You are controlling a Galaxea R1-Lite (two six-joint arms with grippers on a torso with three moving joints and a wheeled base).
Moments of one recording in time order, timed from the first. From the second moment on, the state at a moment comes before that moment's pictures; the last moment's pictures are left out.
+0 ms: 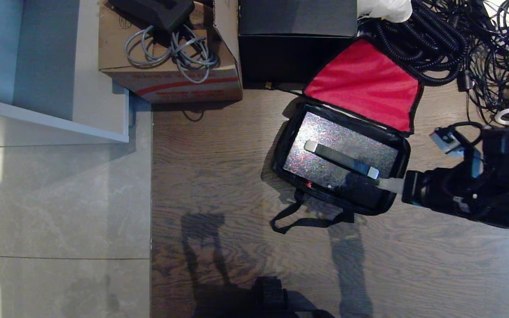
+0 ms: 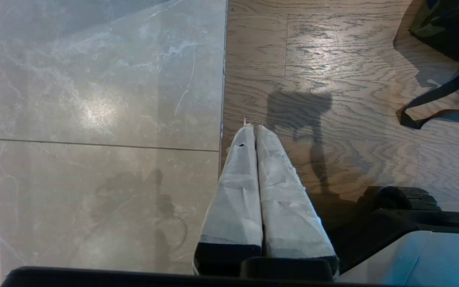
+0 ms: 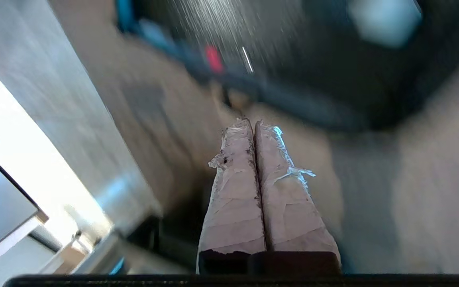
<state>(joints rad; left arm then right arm) 0.00 0.00 0.00 0.00 0.01 -0.01 0.23 1.56 -0.70 -0.50 0.27 0.33</state>
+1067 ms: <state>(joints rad) 0.00 0.00 0.00 0.00 0.01 -0.01 0.30 1.79 -0.78 -0.68 0.30 -0.05</state>
